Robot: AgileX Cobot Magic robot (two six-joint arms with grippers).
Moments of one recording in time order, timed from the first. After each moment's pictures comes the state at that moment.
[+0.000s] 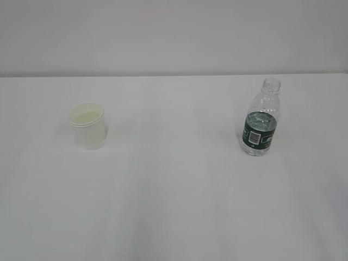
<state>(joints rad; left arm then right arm) -0.12 0.05 -0.62 0.01 0.86 -0.12 0.13 0.17 -0.63 -0.03 0.77 0.03</state>
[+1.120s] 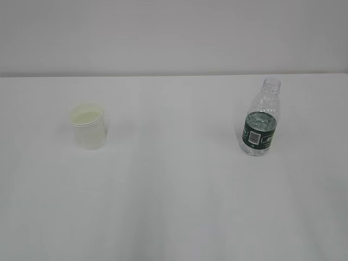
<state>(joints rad) -0.12 0.03 -0.64 -0.01 0.93 -0.11 0.13 0.17 -0.71 0.03 0.90 -0.05</state>
